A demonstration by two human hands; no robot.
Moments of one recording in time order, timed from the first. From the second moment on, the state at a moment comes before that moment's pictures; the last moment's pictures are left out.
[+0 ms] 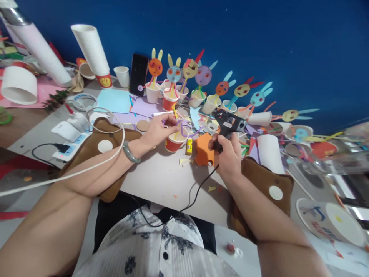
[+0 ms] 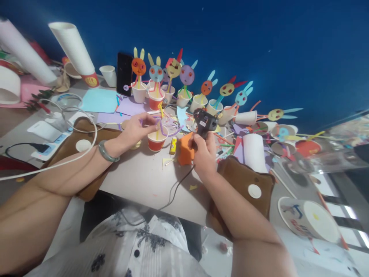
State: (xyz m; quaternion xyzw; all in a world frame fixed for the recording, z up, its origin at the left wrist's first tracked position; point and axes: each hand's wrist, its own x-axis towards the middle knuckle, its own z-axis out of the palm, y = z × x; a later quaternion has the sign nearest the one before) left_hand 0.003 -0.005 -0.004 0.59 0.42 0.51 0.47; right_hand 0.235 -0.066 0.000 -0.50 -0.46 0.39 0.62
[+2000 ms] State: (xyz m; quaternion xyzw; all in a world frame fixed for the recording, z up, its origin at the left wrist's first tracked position) left_hand 0.005 -0.016 0.005 0.59 0.37 0.46 0.55; right_hand 0.247 -0.092 0.009 -0.54 -0.71 0.21 0.41
